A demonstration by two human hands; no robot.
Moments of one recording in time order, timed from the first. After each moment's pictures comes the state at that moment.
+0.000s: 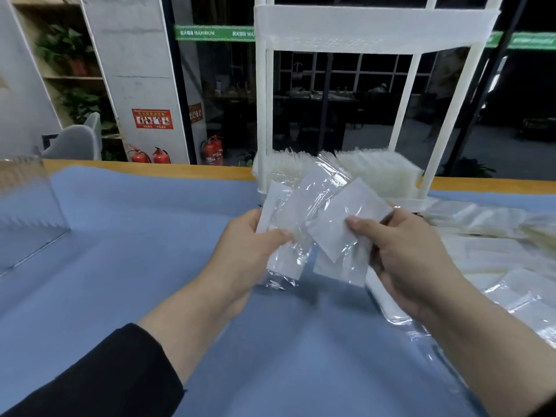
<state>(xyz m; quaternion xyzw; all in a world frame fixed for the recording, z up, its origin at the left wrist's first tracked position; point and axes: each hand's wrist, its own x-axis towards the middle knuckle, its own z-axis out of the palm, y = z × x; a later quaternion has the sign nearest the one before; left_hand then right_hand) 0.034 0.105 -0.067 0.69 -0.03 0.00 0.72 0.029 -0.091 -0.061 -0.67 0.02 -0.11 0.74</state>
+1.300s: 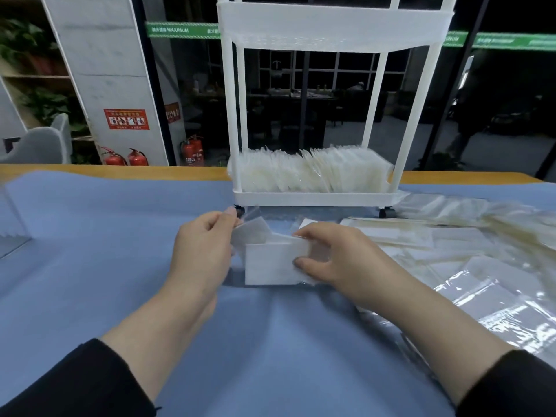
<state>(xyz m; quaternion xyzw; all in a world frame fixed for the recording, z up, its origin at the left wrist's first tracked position) 0.052 0.110 -0.084 0.72 0.04 0.15 0.68 0.026 -0.094 -0.067 -0.94 -0.15 -0.10 0.28</state>
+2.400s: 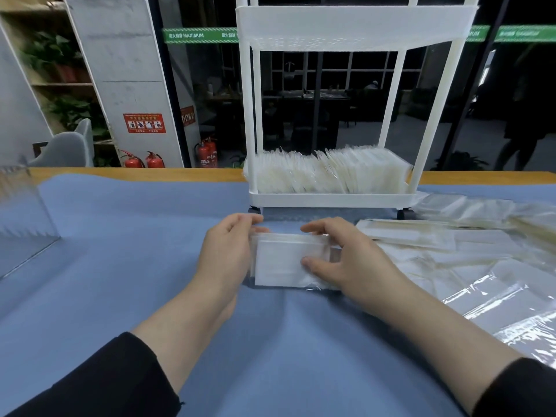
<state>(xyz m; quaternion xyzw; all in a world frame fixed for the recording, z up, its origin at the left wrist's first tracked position) 0.049 0.105 -0.081 0.71 0.06 0.09 0.69 0.038 -0.086 -0.091 -0.90 -0.16 -0.12 0.38</state>
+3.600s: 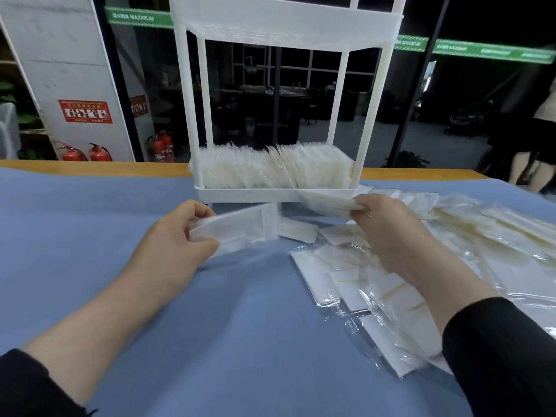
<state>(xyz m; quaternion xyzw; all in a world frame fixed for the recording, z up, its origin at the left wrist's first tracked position) 0.048 0.112 -0.080 0.85 -0.09 0.13 0.50 0.062 -0.211 -0.069 -0.96 0.05 -0.18 0.21</state>
